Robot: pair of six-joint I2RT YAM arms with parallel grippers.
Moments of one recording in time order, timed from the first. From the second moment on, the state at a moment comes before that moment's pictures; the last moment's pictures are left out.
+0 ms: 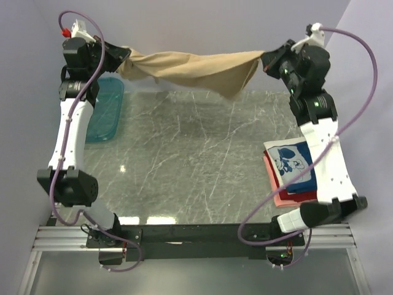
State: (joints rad) left arm 0.01 1.67 1.92 -0.29 0.29 -0.86; right arm 0.18 1.45 1.87 -0.42 0.00 0.52
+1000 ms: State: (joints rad) left arm 0.02 0.67 0.39 -0.32 -0.02 -1.06; right arm 0.18 1.19 0.81 -0.33 -0.07 0.63
